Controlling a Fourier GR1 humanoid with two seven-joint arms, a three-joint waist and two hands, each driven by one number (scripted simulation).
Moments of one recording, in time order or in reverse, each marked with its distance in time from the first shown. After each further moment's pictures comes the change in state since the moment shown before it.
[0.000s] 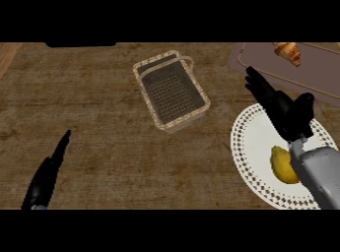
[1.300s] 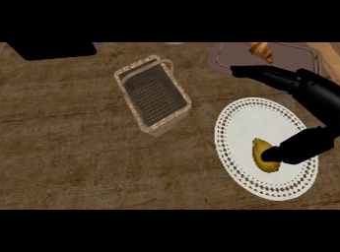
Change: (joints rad) left arm 0.768 0.062 0.035 -0.383 0.268 0.022 0.185; right arm -0.164 -0.309 0.051 -0.337 0.278 0.312 -0.075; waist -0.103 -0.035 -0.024
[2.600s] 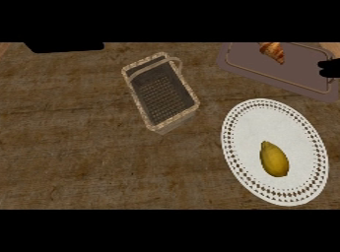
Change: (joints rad) left arm -0.101 -0.016 -0.032 0.044 0.048 0.028 0.006; right arm -0.086 -0.505 -0.117 -0.020 -0.091 0.547 0.013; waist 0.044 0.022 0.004
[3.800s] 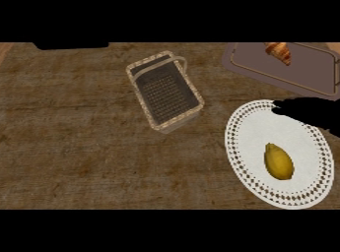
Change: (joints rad) left arm -0.053 0.024 -0.053 0.035 0.016 0.008 -0.007; right arm 0.232 0.182 0.135 -0.045 0.262 -0.210 -0.010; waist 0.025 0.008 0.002
